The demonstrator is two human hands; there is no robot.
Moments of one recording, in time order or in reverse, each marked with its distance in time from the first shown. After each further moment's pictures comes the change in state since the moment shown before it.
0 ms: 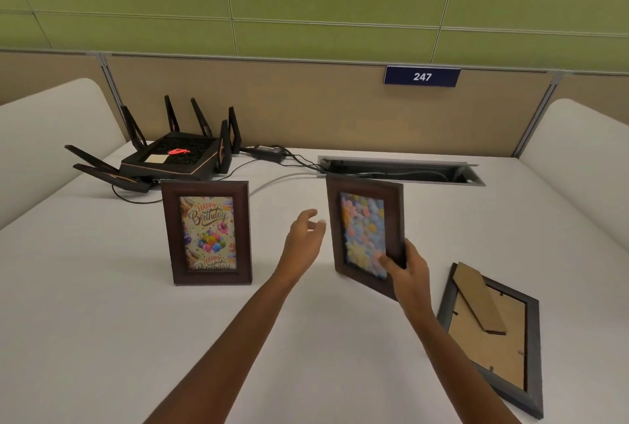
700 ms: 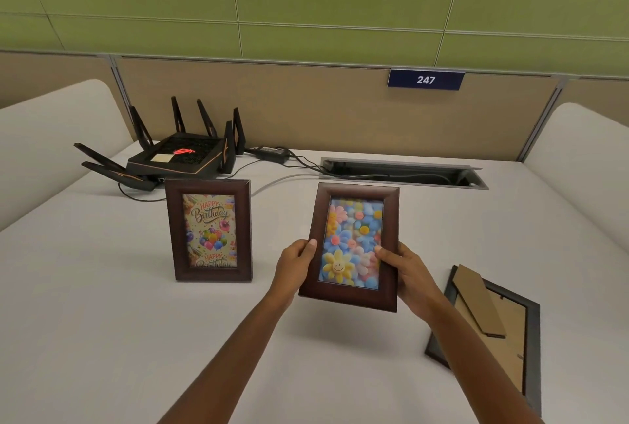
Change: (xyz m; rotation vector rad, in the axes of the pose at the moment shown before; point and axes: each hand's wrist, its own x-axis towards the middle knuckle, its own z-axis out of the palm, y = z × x) left_hand -0.015 -0.039 0.002 -0.111 -0.012 -0.082; right_hand 0.011 -0.014 -0.012 0.395 -0.332 0.432
